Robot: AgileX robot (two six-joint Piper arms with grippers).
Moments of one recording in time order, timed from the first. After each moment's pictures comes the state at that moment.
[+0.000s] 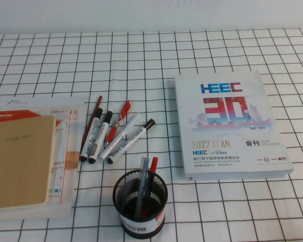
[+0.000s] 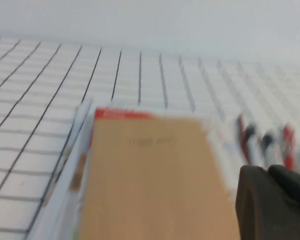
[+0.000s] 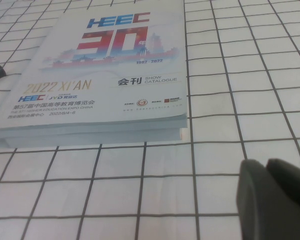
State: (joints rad) right arm 0.12 -0.02 0.03 0.14 0.38 0.03; left arm -0.06 -0.01 0.02 -0.05 0.22 -0.01
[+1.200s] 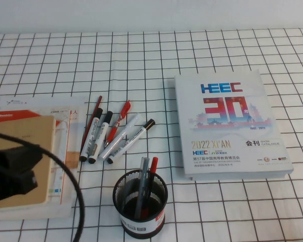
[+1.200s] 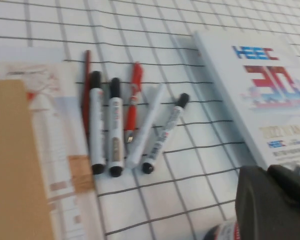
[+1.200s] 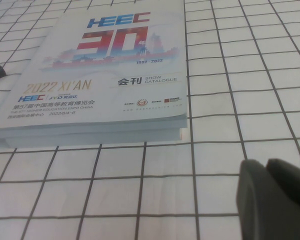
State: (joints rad) right arm 0.12 -0.02 0.03 0.14 0.38 0.03; left arm -0.06 0.74 -0.52 -0.89 0.58 0.71
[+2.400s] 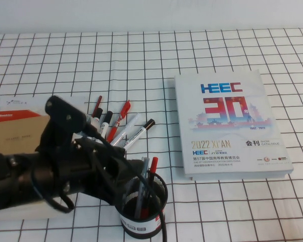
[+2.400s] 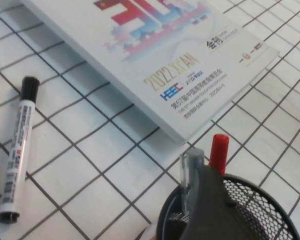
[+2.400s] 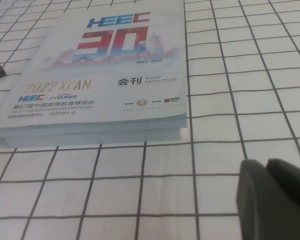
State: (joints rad) right arm 0.12 -0.02 0.03 0.14 0.38 0.03; left arm -0.50 1.17 -0.63 -1.26 0.48 1.30
